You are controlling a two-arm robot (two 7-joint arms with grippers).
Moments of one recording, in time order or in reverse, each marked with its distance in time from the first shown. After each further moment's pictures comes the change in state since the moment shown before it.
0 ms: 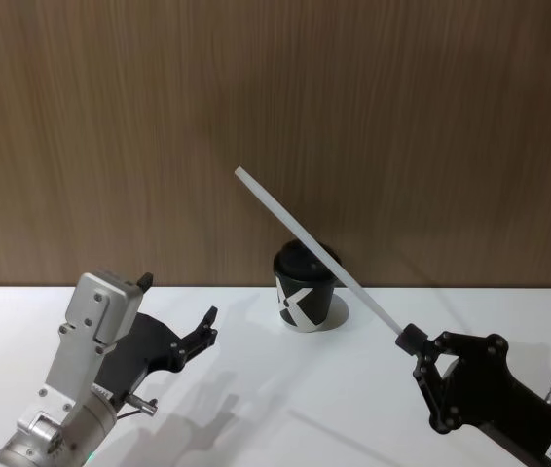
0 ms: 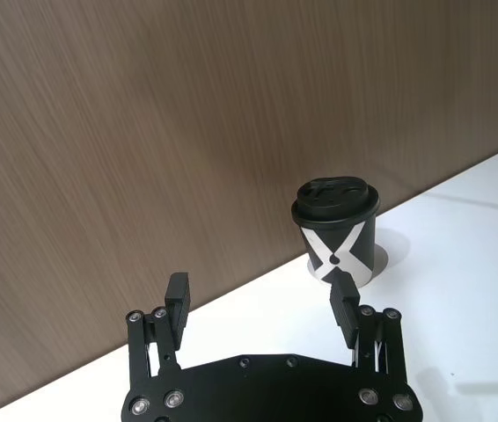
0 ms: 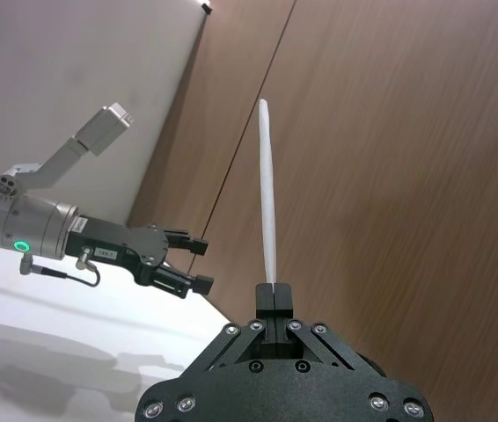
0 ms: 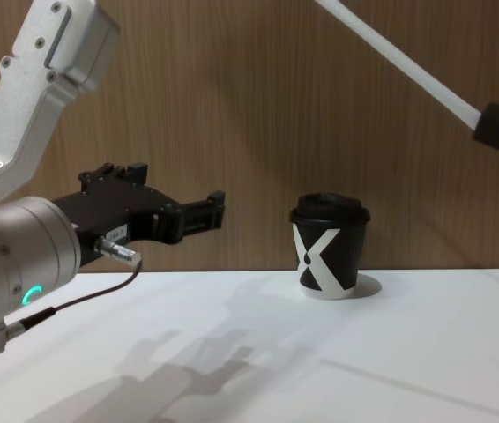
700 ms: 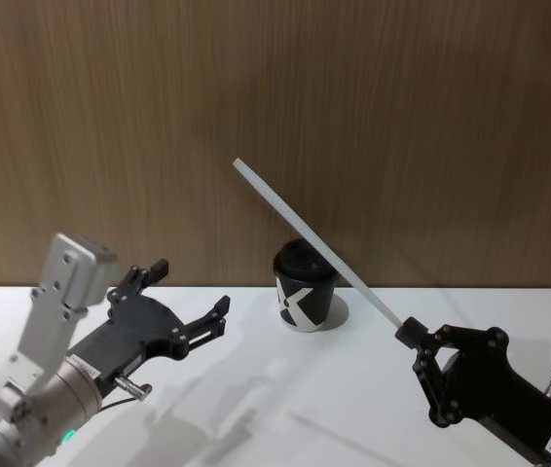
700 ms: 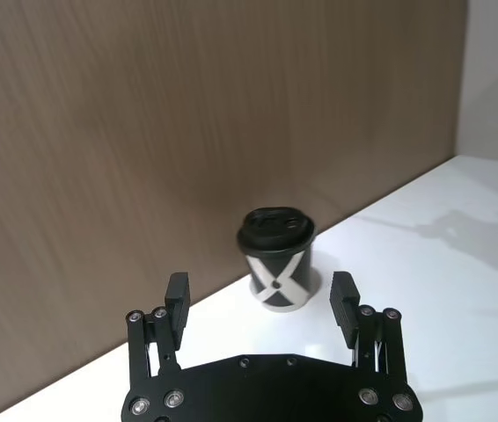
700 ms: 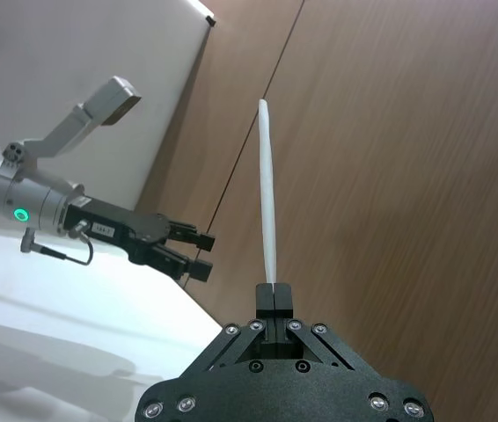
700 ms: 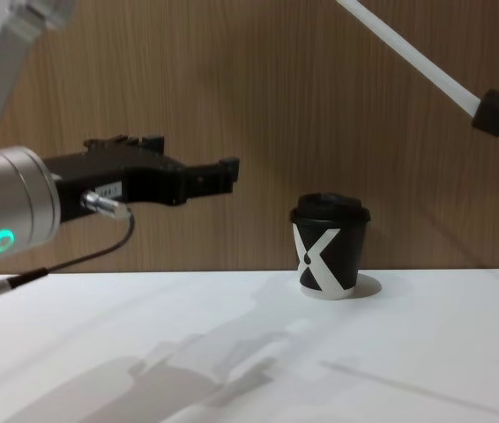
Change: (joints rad) left arm -0.014 0.049 -0.049 -0.074 -0.150 0.071 -0.182; right arm 0.020 -0.004 -0.004 0.014 0.008 -0.026 0.015
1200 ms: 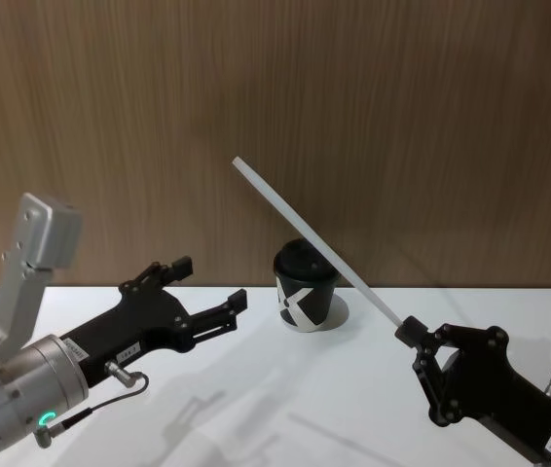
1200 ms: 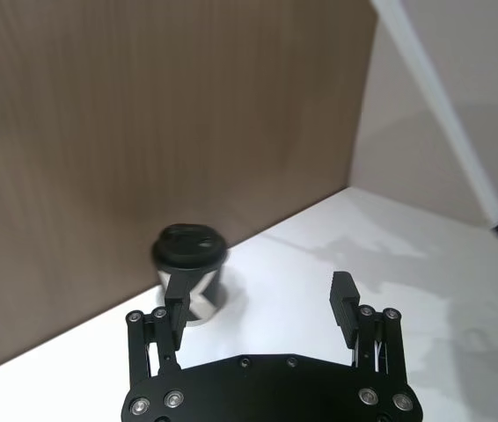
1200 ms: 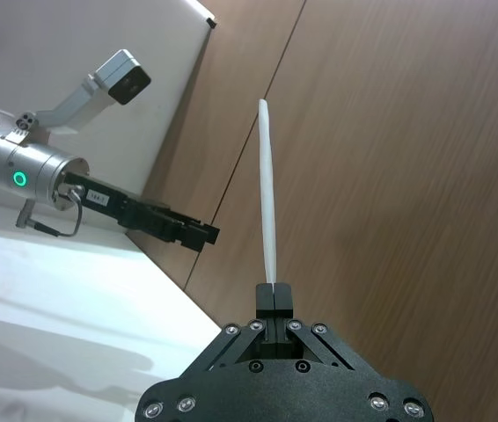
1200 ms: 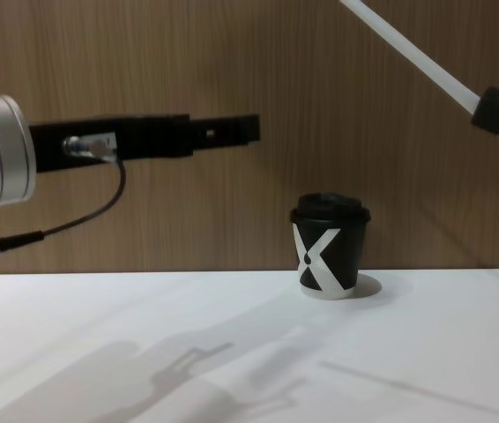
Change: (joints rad) left arm -0.026 0.030 -0.060 -0.040 -0.250 0.134 -0.205; right arm 0.003 -0.001 -0.001 0.002 0.002 -0.004 0.002
